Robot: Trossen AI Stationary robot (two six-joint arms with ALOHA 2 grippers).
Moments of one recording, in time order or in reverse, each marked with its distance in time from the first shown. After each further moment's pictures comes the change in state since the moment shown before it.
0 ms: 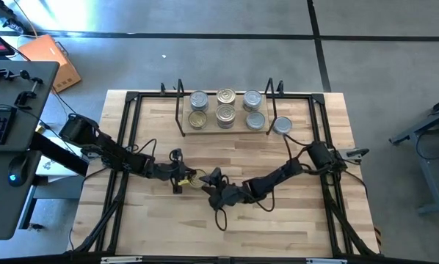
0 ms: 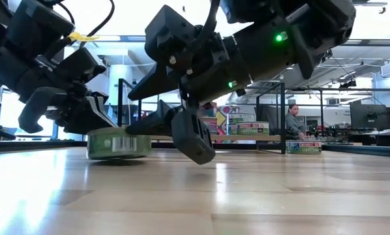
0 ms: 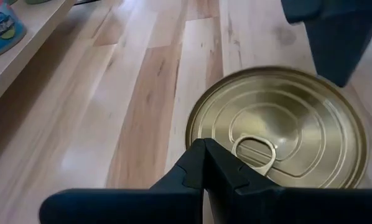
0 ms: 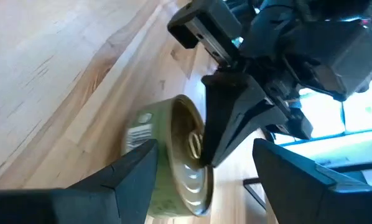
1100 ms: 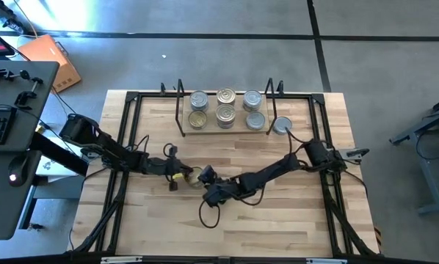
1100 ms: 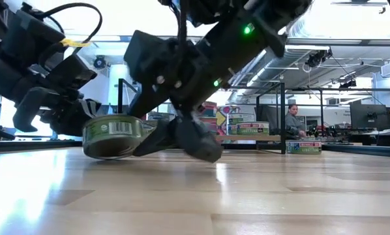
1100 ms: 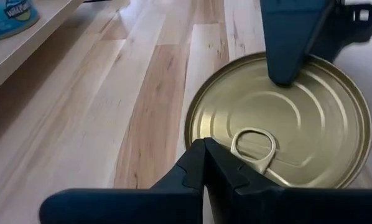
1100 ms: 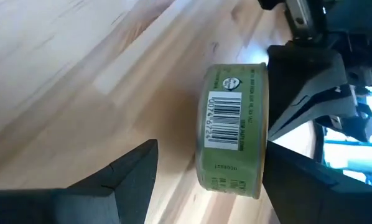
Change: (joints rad) left arm 0.064 0.001 -0.133 0.217 0.079 -0.021; right arm -0.045 0.024 0.216 -0.536 -0.116 0.041
